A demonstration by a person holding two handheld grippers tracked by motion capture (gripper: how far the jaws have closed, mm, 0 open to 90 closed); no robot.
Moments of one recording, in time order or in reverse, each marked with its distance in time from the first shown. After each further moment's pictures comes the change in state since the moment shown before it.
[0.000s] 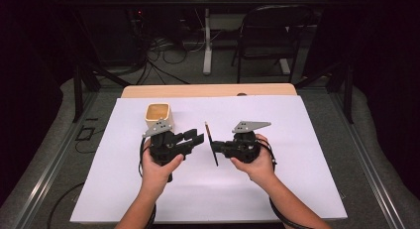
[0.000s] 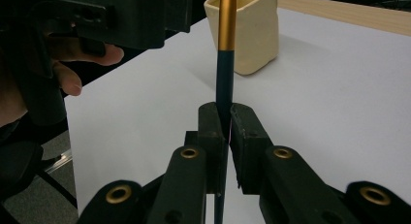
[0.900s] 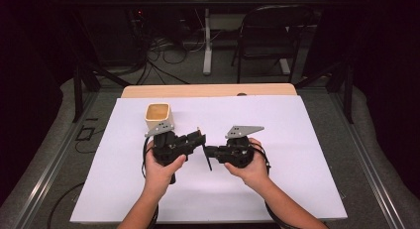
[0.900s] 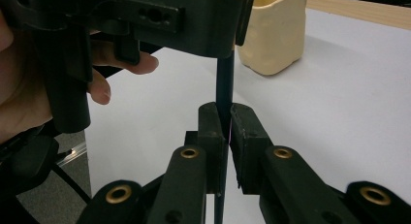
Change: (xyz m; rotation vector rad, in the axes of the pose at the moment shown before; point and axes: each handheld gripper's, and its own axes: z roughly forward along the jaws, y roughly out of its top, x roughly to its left) left arm 0.001 -0.005 0.007 0.008 -0.019 -0.066; right arm 0.015 -0.004 0.011 0.001 0.046 -0.021
